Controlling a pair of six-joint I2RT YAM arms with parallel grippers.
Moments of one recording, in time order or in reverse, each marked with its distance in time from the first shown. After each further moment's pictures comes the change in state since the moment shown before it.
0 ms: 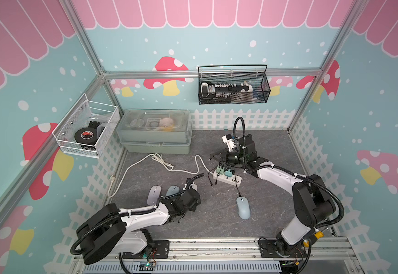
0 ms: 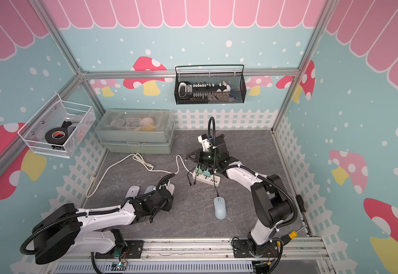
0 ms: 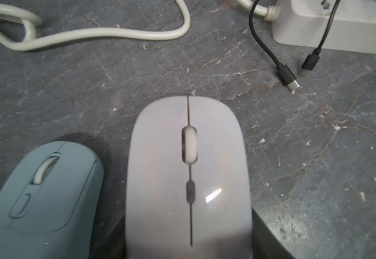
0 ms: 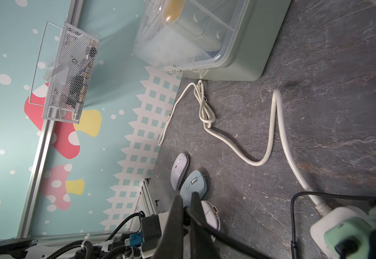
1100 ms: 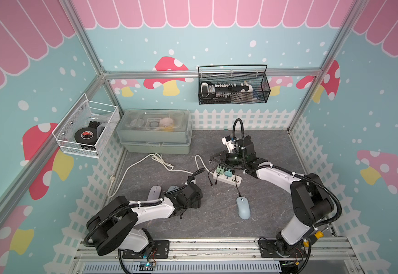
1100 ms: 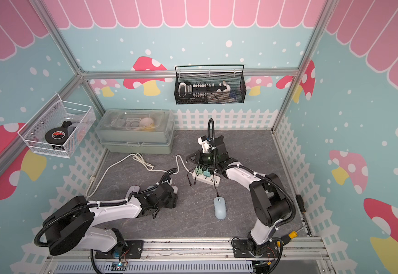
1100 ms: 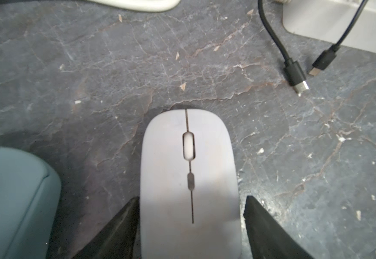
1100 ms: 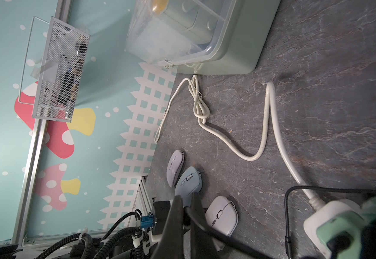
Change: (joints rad) left arm 0.061 0.096 0.057 -0.002 0.111 -0.045; right arm 0.000 0.020 -0.011 -0.004 -0.001 -0.008
